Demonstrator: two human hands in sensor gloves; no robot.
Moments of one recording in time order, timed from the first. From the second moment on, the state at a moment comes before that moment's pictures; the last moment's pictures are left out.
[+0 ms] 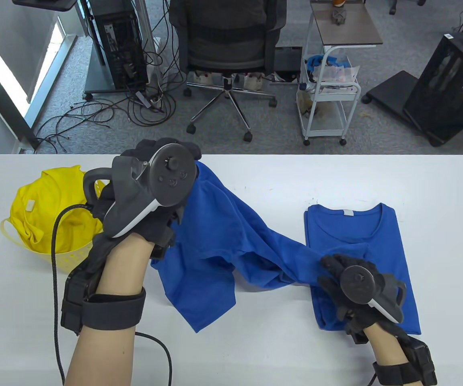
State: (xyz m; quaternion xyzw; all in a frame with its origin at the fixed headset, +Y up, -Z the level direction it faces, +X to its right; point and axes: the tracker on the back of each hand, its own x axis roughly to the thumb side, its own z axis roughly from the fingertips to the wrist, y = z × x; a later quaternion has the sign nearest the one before) left_hand -0.144 -0.389 -0.291 0.18 -0.06 0.04 0.98; right_hand 0.231 -0.713 -0.272 0.04 -0.04 0.99 0.11
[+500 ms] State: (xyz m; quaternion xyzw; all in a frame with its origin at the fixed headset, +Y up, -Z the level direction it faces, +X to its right) left_hand -0.171 -0.375 -0.283 0.19 -0.05 0.06 0.98; right_hand 0.178 -0.719 -0.285 0.13 0.11 0.98 0.10
